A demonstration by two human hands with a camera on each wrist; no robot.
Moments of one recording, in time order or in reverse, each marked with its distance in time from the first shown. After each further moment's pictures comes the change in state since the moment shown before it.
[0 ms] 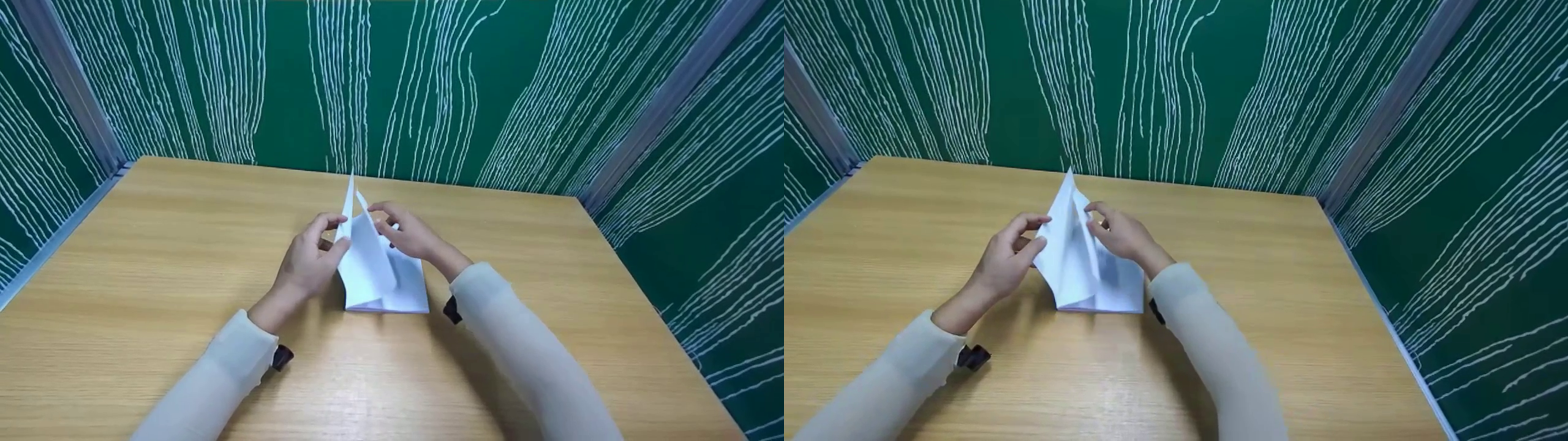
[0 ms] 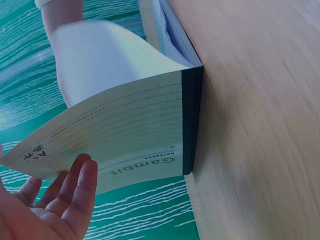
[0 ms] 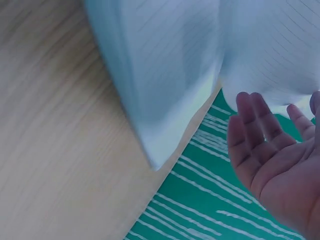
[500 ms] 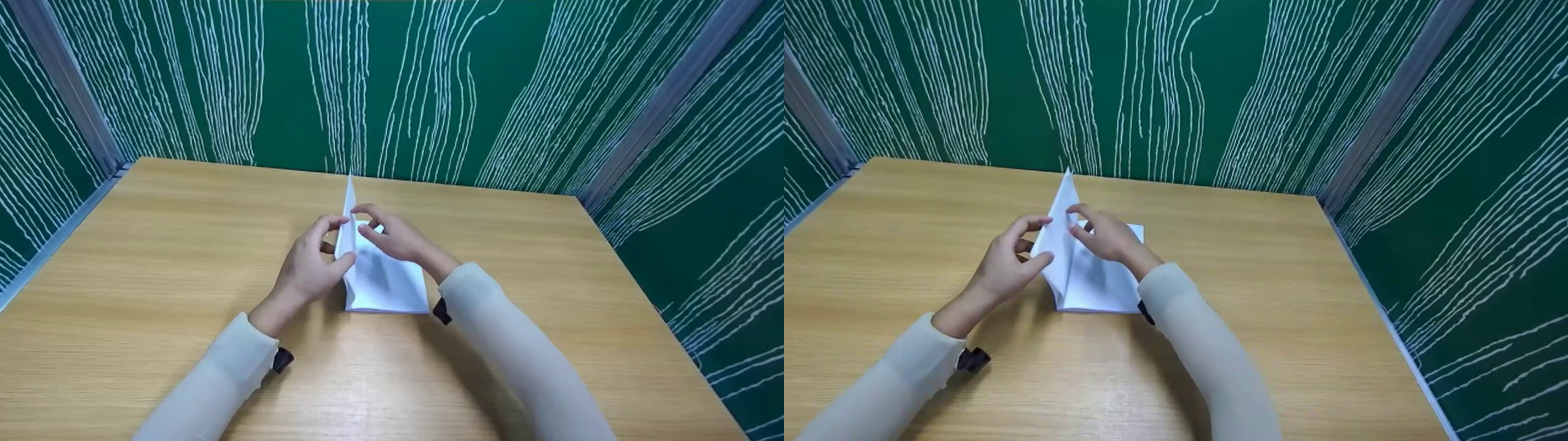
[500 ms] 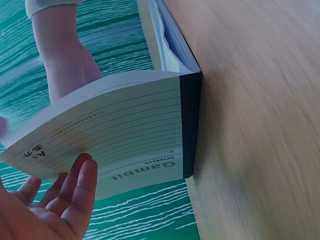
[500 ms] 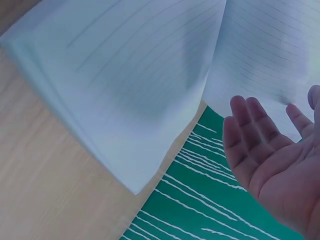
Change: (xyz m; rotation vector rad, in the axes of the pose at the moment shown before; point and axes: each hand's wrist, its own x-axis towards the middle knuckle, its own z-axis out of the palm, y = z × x) left_hand -0.004 0.000 0.001 0.033 -0.026 0.037; right_hand 0.005 -0.013 0.011 -0.100 -0.030 -0.064
